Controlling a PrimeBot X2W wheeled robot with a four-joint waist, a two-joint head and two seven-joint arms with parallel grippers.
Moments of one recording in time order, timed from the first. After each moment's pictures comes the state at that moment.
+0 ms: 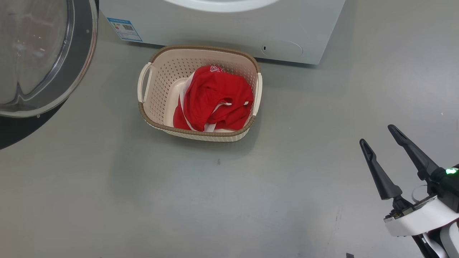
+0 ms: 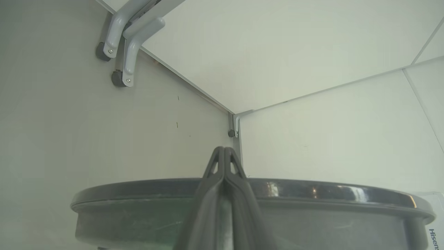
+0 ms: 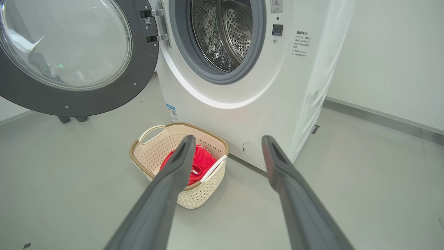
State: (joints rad) left arm -0.84 0.31 0.96 0.61 -0.95 0.13 0.38; right arm 0.02 -0.44 0.24 -0.14 0.40 0.12 -0.23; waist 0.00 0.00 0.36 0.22
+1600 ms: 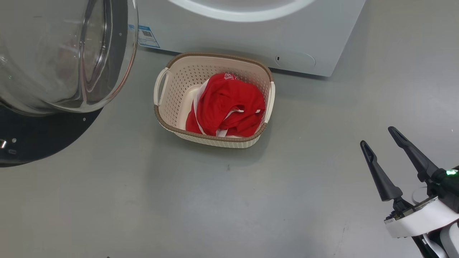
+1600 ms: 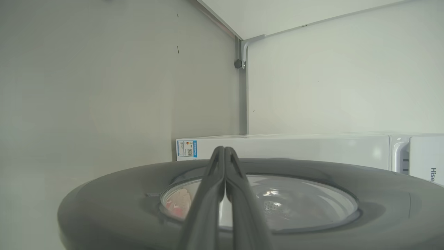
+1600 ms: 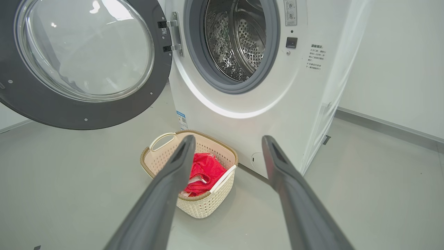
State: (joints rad) left arm -0.86 0.25 0.93 0.67 -0.91 0.13 0.70; right arm 0.02 -0.45 0.25 -0.13 0.42 0.12 -0.23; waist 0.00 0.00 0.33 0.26
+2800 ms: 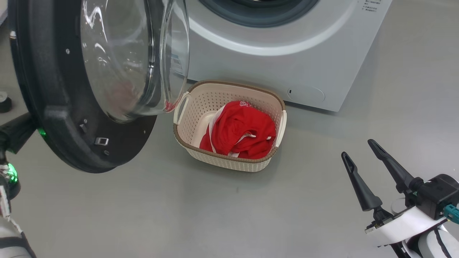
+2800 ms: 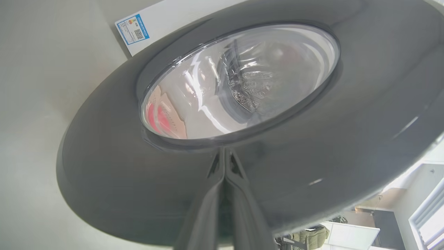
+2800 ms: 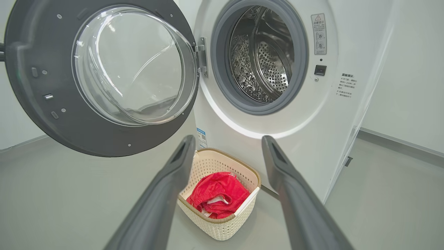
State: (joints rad) left arm -0.70 0.07 0.72 0.51 -1.03 -0.04 1.20; right arm 0.03 -0.38 0.30 -0.08 0.42 0.11 -0.24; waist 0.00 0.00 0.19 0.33
